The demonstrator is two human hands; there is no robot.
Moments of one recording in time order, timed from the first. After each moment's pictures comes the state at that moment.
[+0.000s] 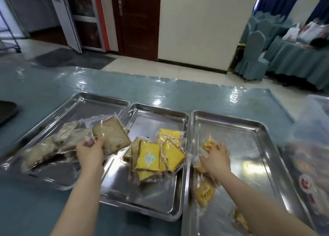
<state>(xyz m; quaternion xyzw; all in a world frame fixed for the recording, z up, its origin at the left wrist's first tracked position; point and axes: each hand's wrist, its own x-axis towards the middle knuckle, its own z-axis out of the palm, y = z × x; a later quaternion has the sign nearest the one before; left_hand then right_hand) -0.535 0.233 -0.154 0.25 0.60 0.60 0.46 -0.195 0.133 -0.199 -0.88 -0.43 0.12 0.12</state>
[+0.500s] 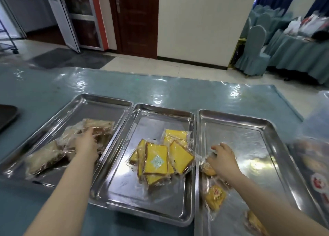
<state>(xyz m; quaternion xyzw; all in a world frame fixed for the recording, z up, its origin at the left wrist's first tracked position) -0.574 0.310 -0.153 0.19 0.64 0.51 0.54 -0.211 0.135 -0.188 -0.85 -0.46 0.17 0.18</state>
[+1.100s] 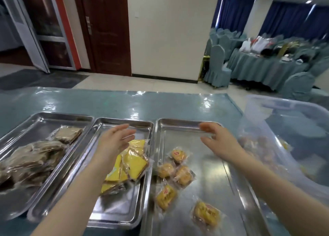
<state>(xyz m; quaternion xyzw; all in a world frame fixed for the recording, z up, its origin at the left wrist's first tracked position) -0.391 0.170 -0.065 0.48 0.42 0.42 0.65 -0.114 0.041 -0.053 -0.75 -0.55 0.11 0.34</state>
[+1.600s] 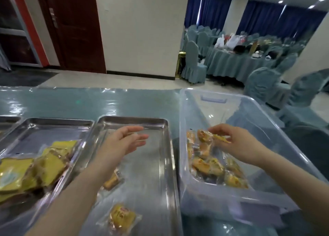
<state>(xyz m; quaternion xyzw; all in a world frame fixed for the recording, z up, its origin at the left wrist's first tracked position) -0.148 0.019 -0.043 0.59 0.35 0.33 0.65 0.129 -0.134 -0.014 -0.80 -0.54 0.12 0.21</state>
